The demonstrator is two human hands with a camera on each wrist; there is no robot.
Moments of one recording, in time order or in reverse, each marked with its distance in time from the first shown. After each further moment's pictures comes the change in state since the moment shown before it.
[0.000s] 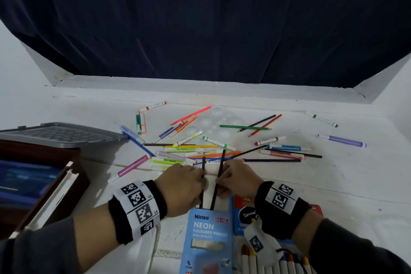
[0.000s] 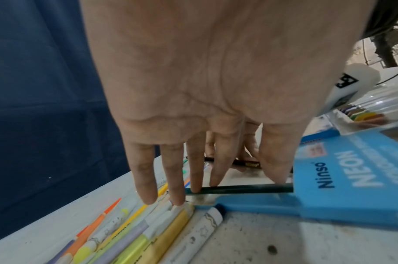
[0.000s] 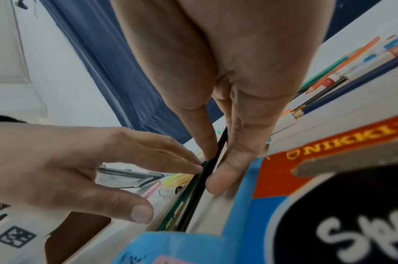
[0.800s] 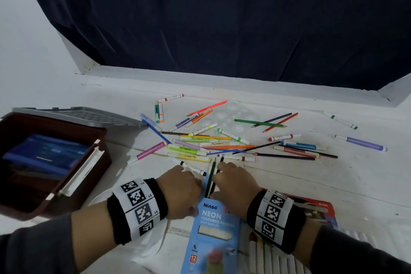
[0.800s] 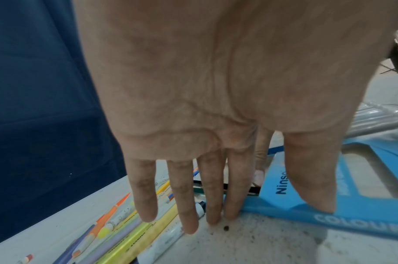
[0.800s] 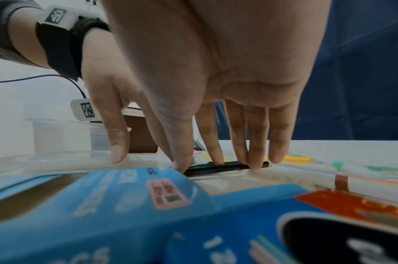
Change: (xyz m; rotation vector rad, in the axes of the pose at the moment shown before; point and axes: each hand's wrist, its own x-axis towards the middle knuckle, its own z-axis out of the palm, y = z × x) left_hand -0.040 0.016 0.009 -0.045 -0.203 -0.051; right_hand -0.029 -0.010 0.046 -1.095 0.001 -0.391
